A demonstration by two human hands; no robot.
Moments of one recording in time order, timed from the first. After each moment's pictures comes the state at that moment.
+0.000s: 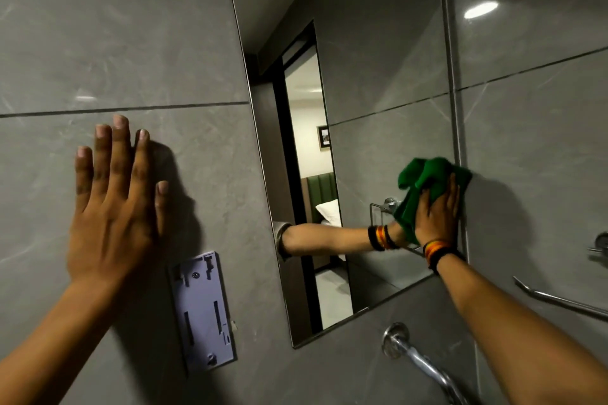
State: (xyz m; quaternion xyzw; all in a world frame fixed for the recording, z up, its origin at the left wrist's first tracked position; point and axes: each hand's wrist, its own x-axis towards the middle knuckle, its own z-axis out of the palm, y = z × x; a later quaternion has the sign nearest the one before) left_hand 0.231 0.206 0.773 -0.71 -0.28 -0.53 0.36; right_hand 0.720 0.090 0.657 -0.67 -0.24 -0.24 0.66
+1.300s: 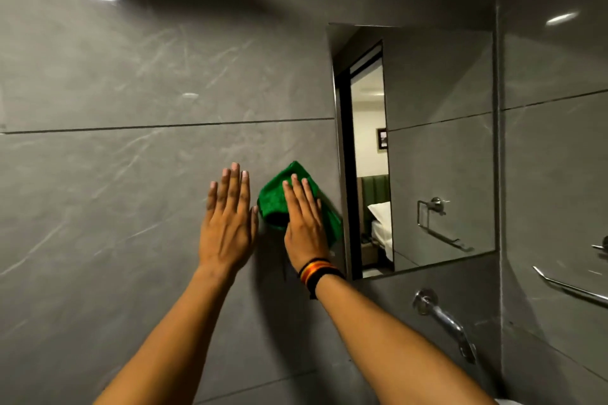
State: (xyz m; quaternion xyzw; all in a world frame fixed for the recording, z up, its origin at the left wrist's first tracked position) left_hand 0.142 0.111 0.713 -0.74 -0.39 -0.43 0.33; right_hand 0.295 0.074 0.692 -0.53 -0.60 -0.28 0.53
